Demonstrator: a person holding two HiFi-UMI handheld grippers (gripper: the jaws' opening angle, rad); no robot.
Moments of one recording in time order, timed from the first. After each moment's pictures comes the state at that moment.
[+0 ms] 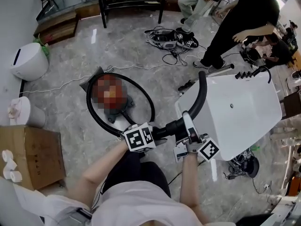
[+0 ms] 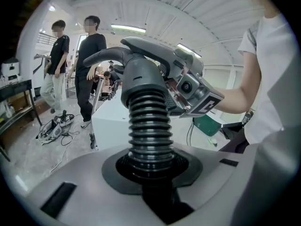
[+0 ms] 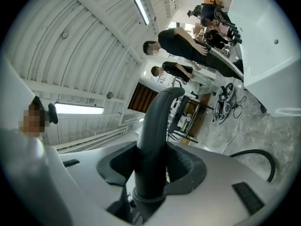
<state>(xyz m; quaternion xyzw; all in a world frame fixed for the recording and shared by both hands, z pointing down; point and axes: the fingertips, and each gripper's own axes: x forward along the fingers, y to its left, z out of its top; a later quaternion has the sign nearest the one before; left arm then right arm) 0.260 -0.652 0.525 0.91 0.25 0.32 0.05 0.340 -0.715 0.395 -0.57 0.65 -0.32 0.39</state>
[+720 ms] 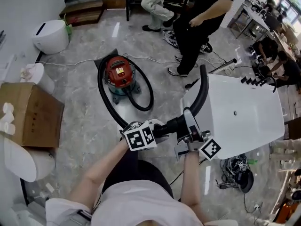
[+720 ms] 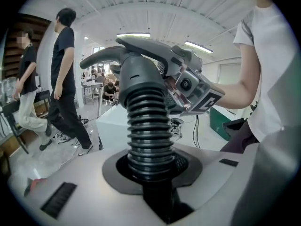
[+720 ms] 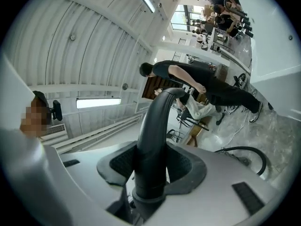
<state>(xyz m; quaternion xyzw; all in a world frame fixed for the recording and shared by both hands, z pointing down) 0.260 -0.507 0.515 0.94 0.12 0.31 0.03 0.319 -0.576 0.370 -0.48 0.73 -0.33 0.36</state>
